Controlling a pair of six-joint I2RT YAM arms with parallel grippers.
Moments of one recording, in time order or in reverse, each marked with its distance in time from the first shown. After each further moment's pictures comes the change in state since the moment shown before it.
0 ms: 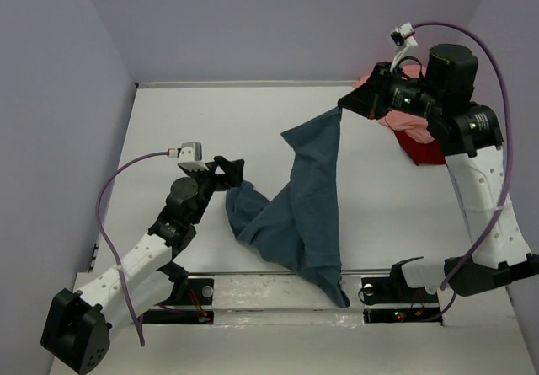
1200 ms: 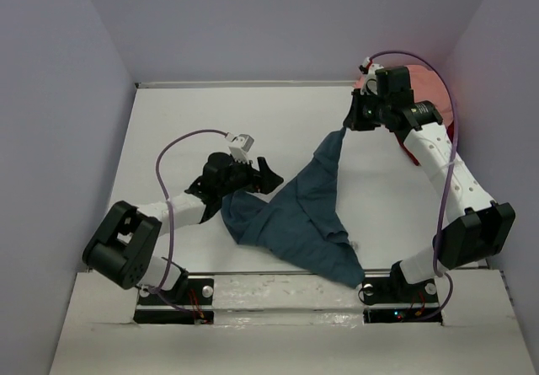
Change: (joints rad) left arm 0.000 0.568 0.161 0.170 0.568 -0.008; right arm 0.000 0.206 -0.301 0.049 0.471 -0.131
